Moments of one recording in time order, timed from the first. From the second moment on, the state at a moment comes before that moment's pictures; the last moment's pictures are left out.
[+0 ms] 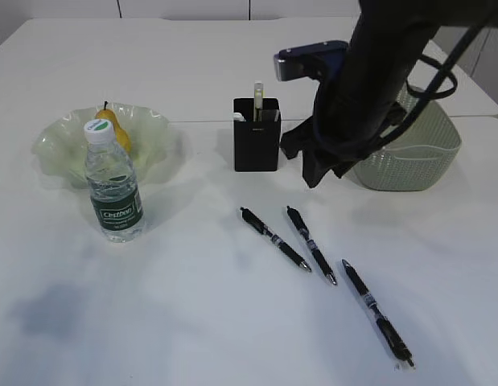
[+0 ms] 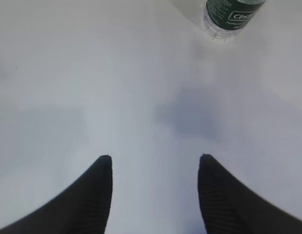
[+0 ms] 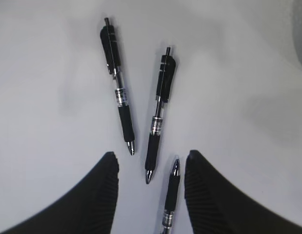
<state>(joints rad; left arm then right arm) 0.00 0.88 -0.68 -0.10 0.86 0.02 0.39 1.89 -1.57 0.03 1.07 -0.04</state>
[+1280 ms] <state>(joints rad) 0.00 0.88 -0.68 -0.12 0.85 0.02 0.33 2.24 -1.75 0.04 1.01 0.05</state>
